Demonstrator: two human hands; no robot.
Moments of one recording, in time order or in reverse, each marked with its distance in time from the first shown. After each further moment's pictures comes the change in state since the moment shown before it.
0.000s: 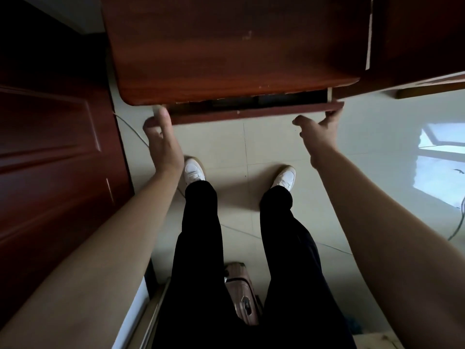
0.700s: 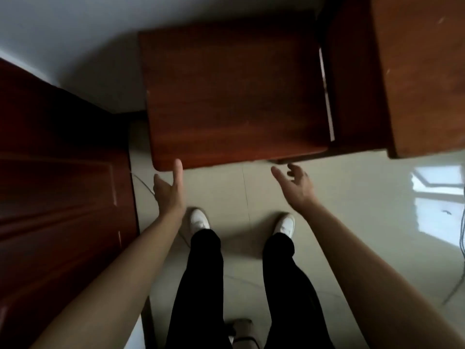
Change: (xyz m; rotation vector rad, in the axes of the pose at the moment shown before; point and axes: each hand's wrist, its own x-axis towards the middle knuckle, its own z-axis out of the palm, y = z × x) left_hand 0.005 0.049 -0.031 0.200 -0.054 -0.051; right_hand -0.052 -0.043 -0.006 -0.392 -0.197 -0.110
